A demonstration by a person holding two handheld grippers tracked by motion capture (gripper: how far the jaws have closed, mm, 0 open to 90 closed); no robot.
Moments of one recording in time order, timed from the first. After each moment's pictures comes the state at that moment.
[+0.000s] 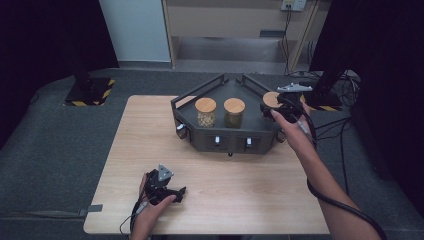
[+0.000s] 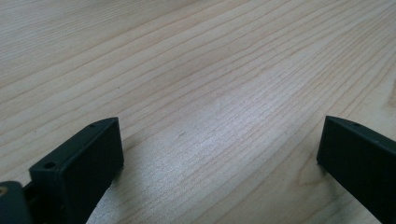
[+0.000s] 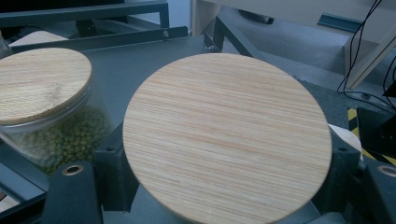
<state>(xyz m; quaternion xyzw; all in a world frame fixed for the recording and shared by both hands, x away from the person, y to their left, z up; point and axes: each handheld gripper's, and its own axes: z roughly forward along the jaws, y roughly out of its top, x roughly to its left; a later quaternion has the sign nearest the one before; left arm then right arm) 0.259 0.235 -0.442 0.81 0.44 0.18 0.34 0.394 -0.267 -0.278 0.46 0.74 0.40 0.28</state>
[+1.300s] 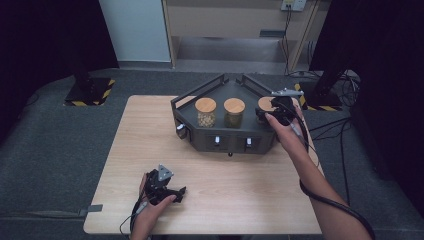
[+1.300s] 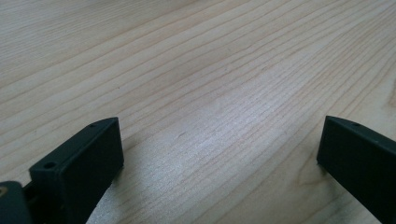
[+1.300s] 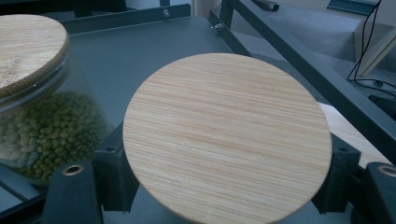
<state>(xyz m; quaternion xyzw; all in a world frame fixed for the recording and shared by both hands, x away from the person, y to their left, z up) 0.259 0.235 -0.442 0.81 0.44 0.18 0.34 0.408 -0.259 -0.301 0.47 0.74 0.39 0.26</state>
